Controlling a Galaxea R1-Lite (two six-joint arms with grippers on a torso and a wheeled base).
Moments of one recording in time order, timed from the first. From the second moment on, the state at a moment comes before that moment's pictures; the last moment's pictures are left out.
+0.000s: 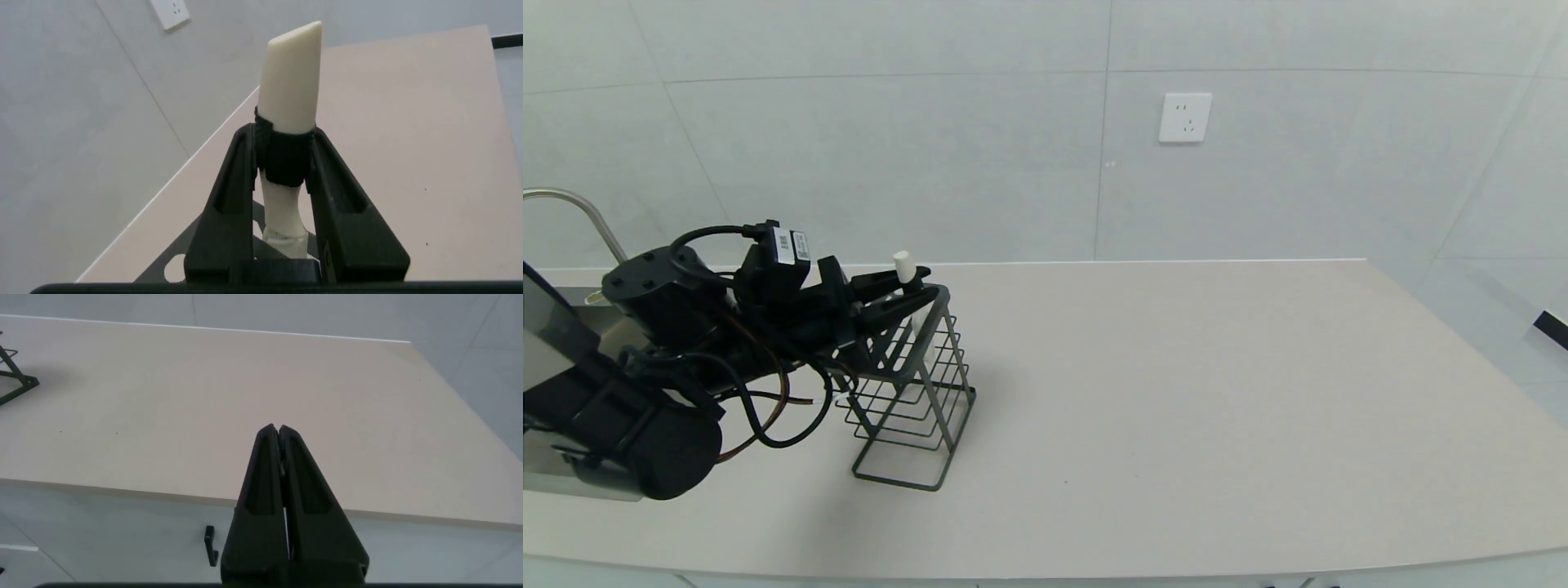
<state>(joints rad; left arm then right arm) -0.14 1.91 -0.62 -1.52 -0.97 0.21 0.00 0.00 0.00 -0.01 0.09 -0.05</state>
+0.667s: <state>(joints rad) -0.14 1.95 -0.62 -1.52 -0.97 0.21 0.00 0.00 0.00 -0.01 0.09 -0.05</state>
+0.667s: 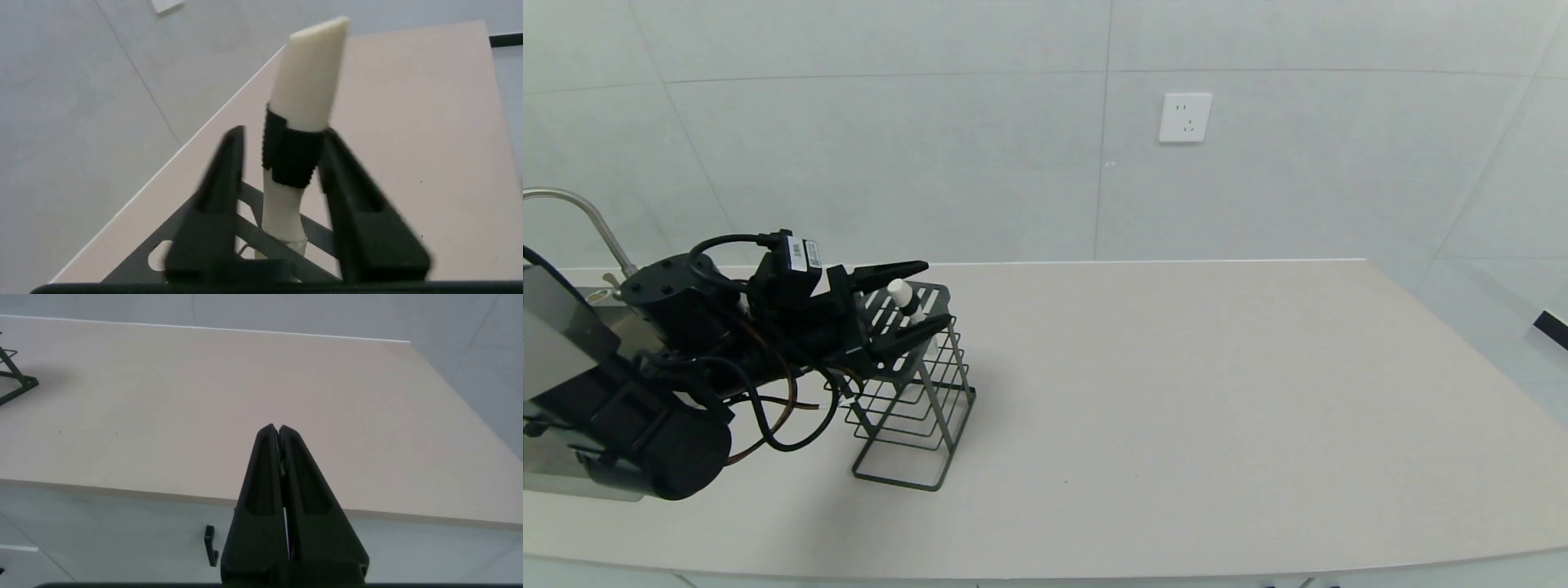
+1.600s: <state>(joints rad) -0.13 1.68 -0.59 -1.54 -0.97 0.20 0.00 0.00 0.00 -0.01 0.09 -0.05</state>
